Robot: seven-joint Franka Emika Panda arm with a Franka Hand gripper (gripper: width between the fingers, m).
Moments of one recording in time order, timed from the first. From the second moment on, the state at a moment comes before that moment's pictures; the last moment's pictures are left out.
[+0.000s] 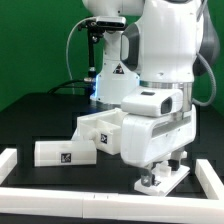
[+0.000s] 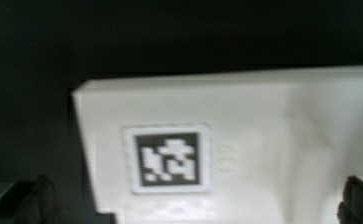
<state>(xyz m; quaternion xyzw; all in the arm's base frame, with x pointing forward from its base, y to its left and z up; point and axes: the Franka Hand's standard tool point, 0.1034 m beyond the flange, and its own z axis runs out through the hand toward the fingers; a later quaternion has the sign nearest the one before) 0.580 0.065 0.019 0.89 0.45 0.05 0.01</state>
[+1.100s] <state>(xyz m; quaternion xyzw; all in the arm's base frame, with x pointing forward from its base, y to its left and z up) 0.561 0.071 0.047 0.89 0.45 0.06 0.01</state>
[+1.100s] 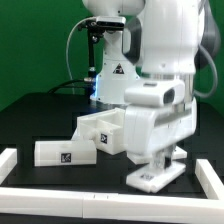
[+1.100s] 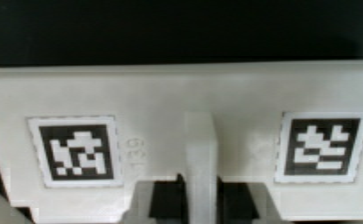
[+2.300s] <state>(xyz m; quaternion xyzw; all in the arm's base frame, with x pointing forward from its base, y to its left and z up) 0.437 0.185 0.082 0.85 0.51 0.14 0.00</state>
